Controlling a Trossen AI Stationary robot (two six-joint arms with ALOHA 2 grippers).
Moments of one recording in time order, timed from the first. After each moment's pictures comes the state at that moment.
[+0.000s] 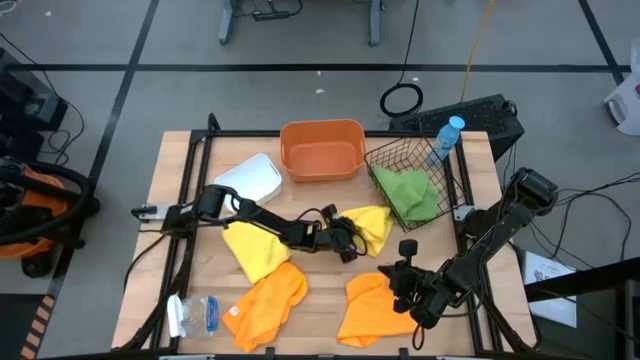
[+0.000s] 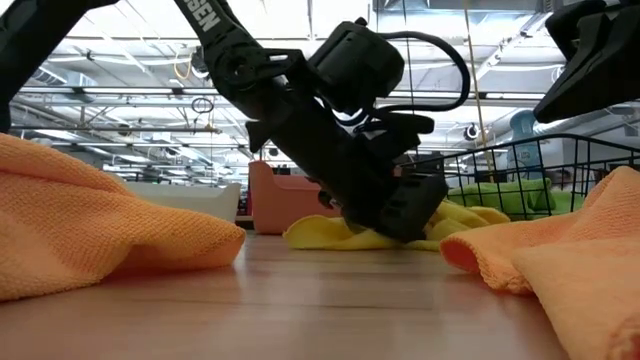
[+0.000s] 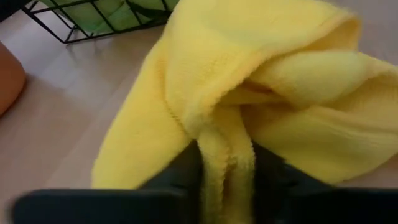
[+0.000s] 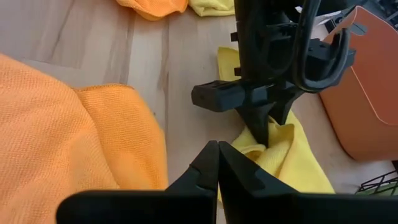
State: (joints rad) left arm -0.14 2.26 1.33 0.21 -0.49 -0.23; right arm 0.83 1.53 0.87 -0.51 0.86 0.56
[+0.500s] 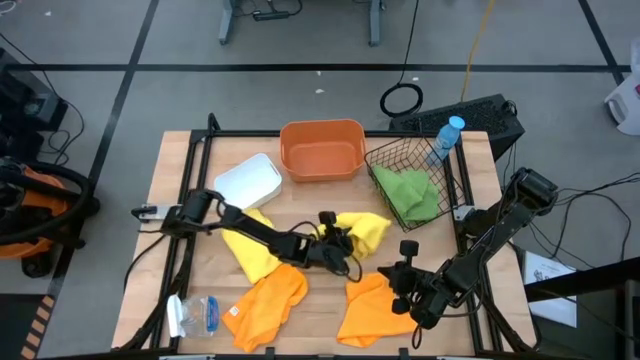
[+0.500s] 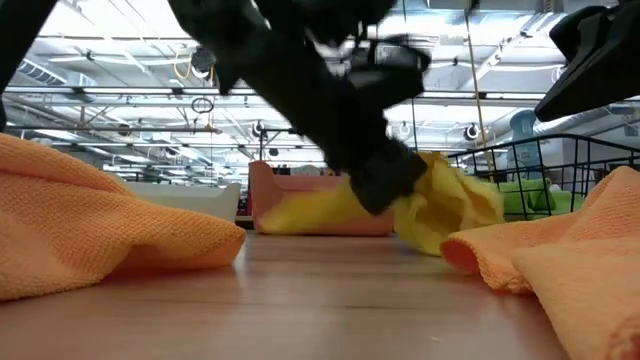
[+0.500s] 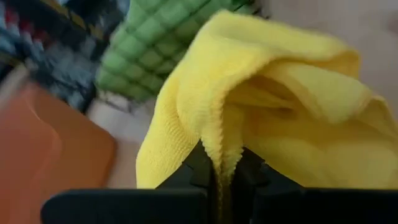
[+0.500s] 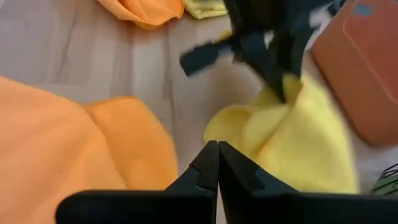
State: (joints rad) left arm -0.26 2.14 1.32 0.15 -0.76 0.18; right arm 0.83 1.53 0.87 -0.50 0.85 0.68
